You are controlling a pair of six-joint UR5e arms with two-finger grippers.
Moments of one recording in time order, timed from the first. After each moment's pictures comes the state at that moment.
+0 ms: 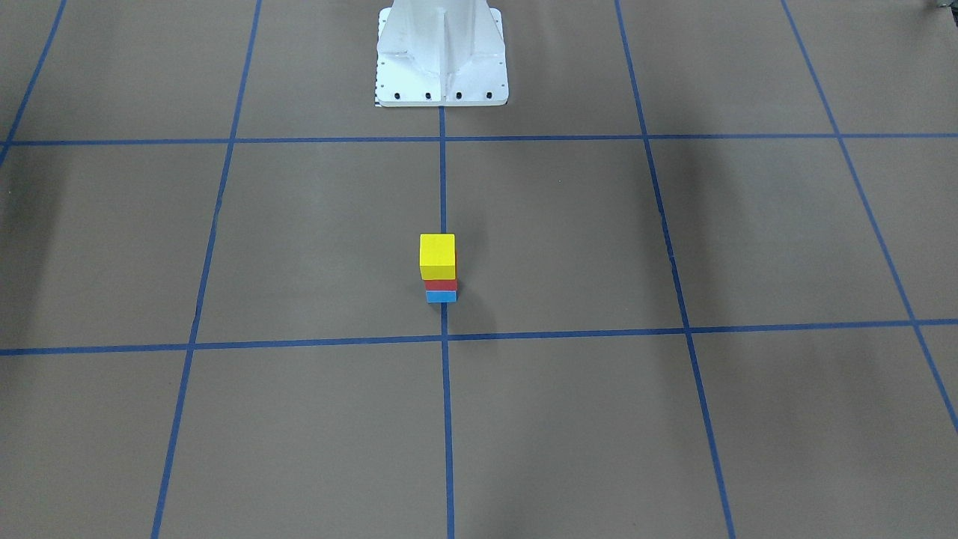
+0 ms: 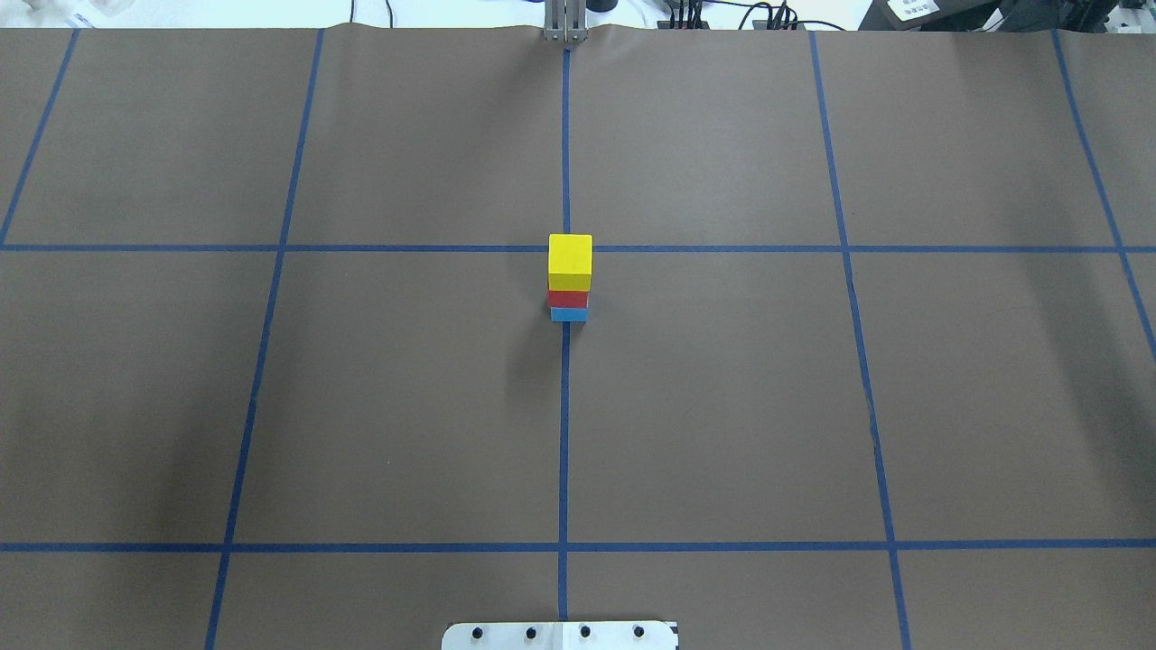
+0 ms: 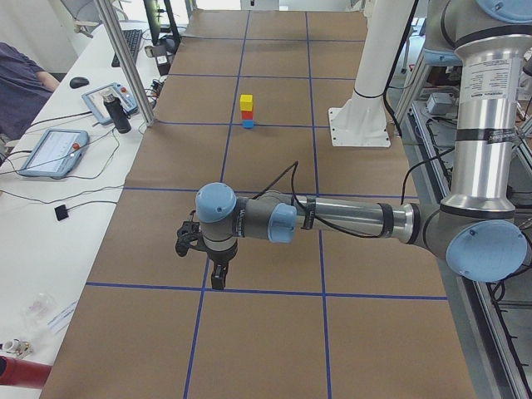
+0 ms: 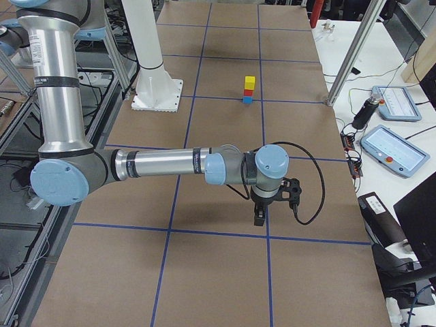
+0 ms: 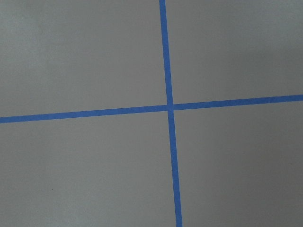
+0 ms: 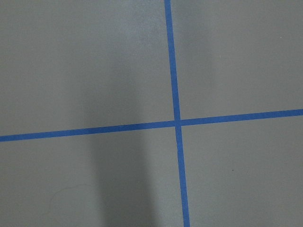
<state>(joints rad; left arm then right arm) -1.54 -1.56 -1.66 -1.62 -2.31 -0.03 1.57 -1.51 1.61 -1.62 2.40 0.14</state>
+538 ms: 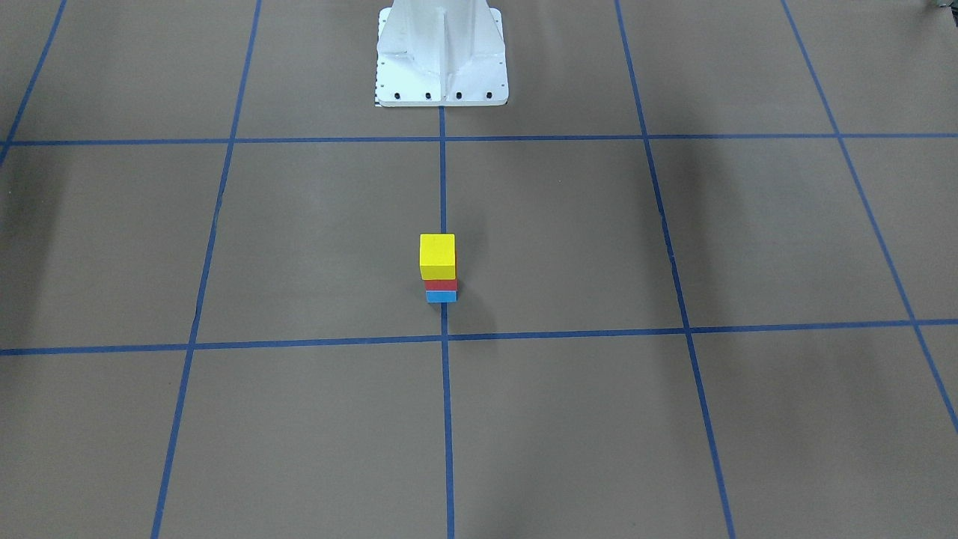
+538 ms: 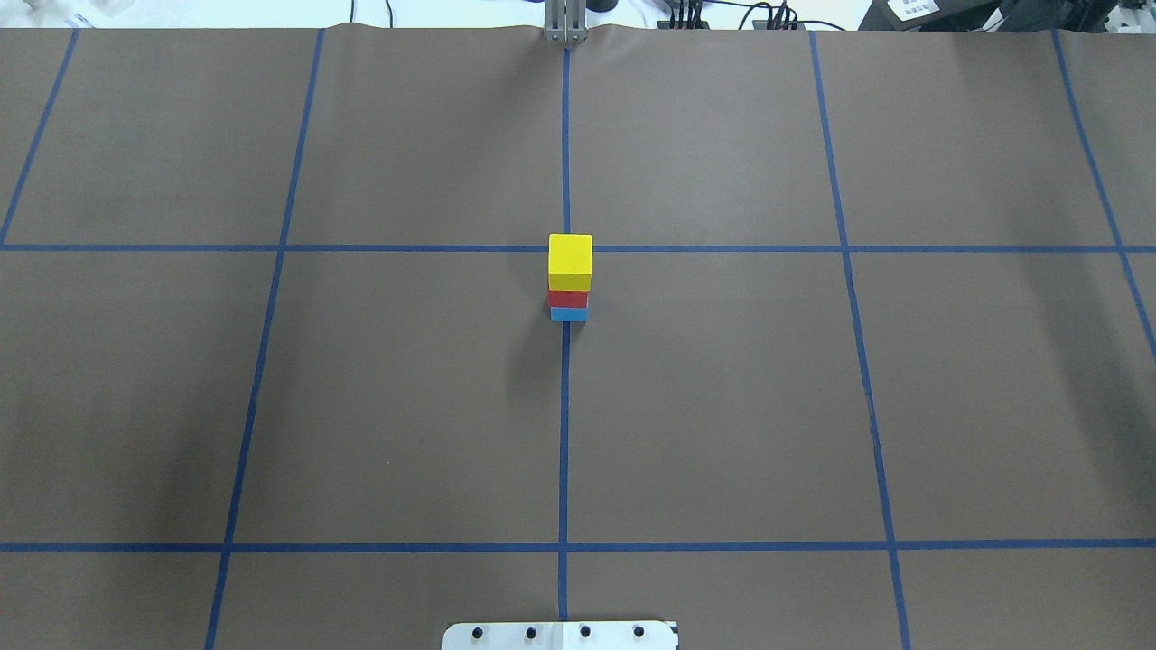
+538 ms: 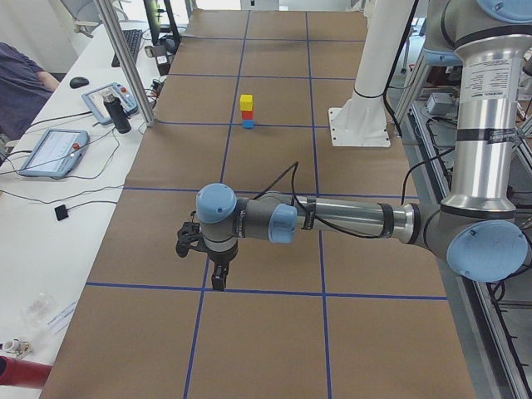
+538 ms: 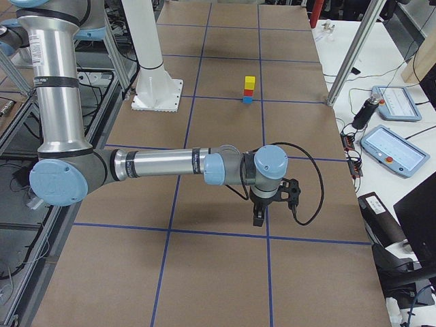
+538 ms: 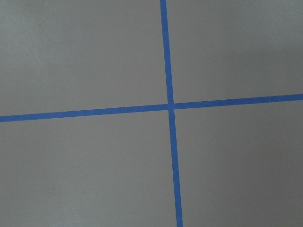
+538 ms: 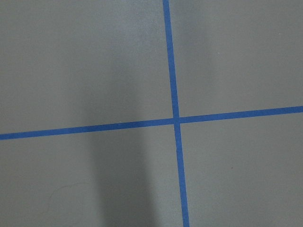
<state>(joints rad) -1.54 -1.56 -1.65 -1.62 -2.31 -0.03 1.57 -1.51 1.61 -1.62 2.40 0.14</state>
